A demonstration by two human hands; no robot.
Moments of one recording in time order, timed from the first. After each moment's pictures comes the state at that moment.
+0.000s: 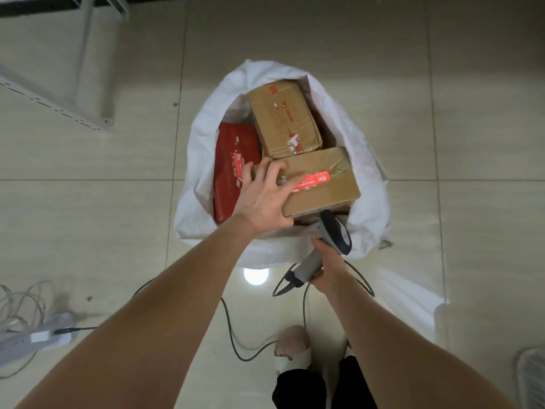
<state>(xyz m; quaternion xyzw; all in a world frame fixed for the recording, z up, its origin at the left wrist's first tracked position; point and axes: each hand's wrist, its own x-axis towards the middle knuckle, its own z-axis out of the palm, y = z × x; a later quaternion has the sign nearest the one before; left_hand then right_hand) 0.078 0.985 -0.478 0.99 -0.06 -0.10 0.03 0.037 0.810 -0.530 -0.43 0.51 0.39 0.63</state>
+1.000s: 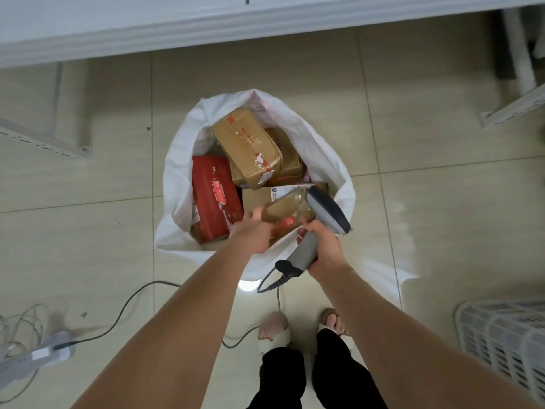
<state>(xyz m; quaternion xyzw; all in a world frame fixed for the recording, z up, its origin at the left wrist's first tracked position) 0.064 0.905 -0.433 0.89 0.03 -0.45 0.05 0.061 0.752 -0.411 -0.43 0.47 0.31 0.71</state>
